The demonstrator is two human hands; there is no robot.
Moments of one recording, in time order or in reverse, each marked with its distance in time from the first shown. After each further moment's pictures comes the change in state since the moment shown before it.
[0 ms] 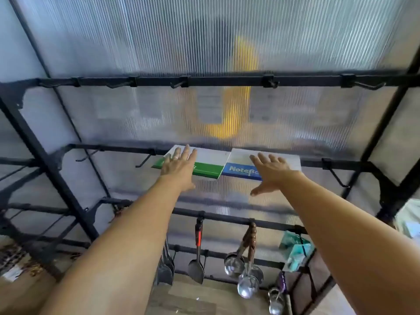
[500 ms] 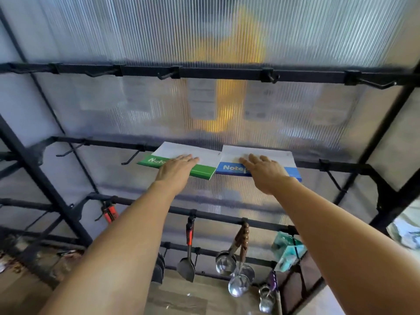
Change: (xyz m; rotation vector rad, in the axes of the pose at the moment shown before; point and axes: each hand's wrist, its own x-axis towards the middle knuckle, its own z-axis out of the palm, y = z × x) left_hand 0.016 0.010 0.019 -0.120 0.151 0.142; right_hand 0.016 0.003 0.011 -0.022 0.100 -0.027
